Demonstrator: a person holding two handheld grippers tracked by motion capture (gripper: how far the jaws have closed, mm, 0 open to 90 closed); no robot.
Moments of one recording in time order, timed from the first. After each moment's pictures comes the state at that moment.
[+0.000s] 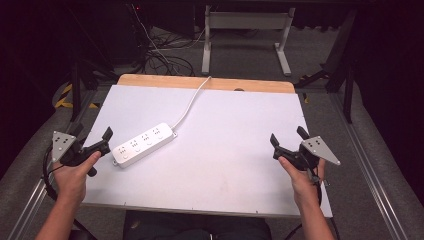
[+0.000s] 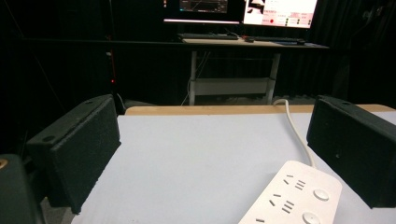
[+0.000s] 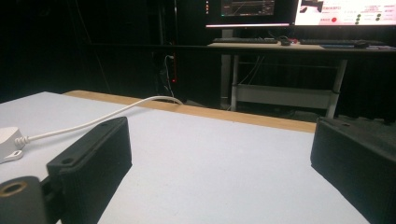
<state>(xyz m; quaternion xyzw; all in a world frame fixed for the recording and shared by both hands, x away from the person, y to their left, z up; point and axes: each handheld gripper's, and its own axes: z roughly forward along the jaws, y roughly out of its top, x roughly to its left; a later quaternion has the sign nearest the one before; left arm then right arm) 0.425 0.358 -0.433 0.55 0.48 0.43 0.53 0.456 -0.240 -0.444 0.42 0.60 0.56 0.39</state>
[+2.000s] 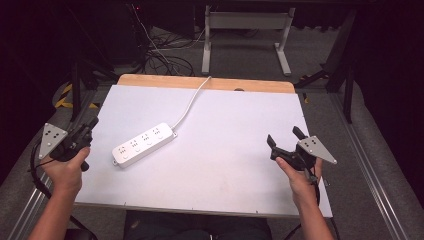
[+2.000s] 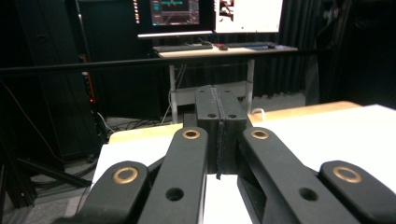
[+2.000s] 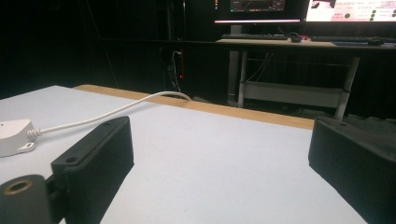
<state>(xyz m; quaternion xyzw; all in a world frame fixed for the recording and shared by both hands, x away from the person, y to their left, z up) 0.420 0.361 -0.398 0.59 0.42 0.42 0.55 0.458 -0.234 -0.446 0.41 0.61 0.56 0.38</state>
